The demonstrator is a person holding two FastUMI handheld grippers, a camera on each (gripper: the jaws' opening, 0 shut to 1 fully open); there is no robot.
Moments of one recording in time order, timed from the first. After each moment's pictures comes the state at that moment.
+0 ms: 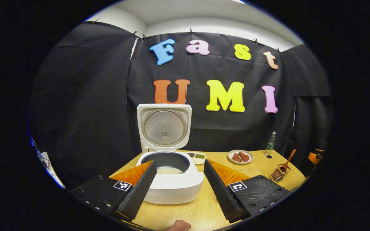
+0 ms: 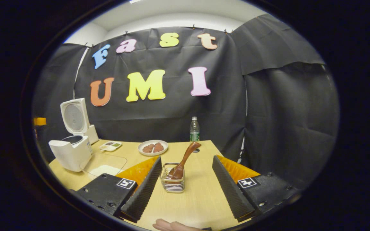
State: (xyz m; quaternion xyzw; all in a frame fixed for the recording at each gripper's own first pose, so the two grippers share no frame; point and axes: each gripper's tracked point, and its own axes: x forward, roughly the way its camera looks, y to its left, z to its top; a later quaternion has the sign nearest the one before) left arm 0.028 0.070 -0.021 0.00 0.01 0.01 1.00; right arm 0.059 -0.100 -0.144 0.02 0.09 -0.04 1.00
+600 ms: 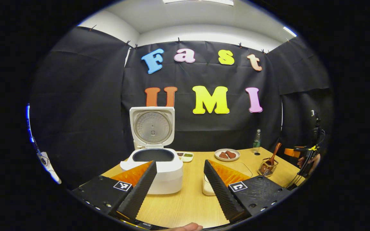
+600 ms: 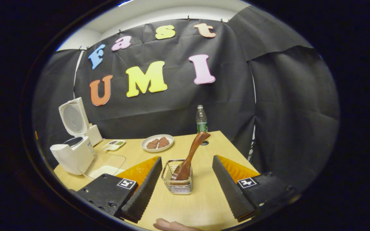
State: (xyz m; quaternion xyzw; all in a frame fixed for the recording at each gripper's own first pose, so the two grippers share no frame) left arm -0.040 0.016 -0.058 0.00 -0.02 -0.02 1.00; right arm 0.123 -0.092 -0.186 0.07 0.12 -0.01 0.99
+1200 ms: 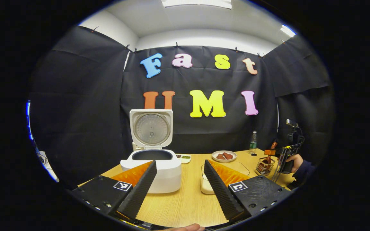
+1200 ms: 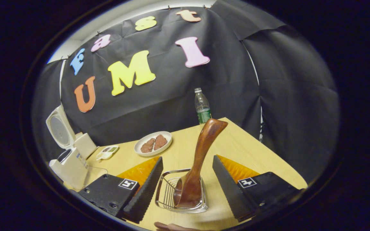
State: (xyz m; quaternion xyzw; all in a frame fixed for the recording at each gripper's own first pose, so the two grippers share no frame) left arm -0.052 0.013 -0.064 0.01 -0.05 -0.04 1.00; right arm 0.235 -0.088 -0.245 0.15 0.15 -0.02 0.98
